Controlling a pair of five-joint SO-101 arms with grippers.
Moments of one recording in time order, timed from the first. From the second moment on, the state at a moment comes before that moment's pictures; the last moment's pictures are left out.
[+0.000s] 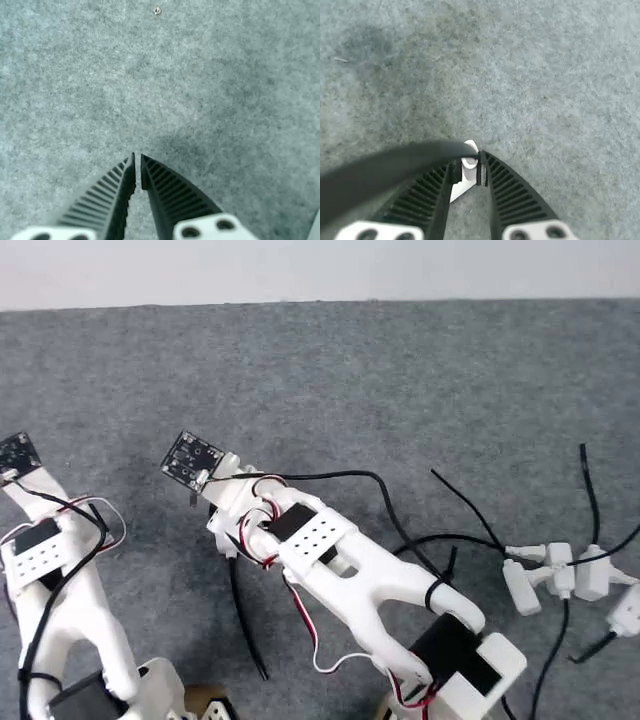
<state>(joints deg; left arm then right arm) -35.3 -19.3 50.8 45.8 7.9 -46.8 1.0 28.7 24.2 19.2</state>
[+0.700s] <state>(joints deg) -35.3 -19.3 50.8 45.8 6.5 -47.4 1.1 27.3 30.2 20.6</state>
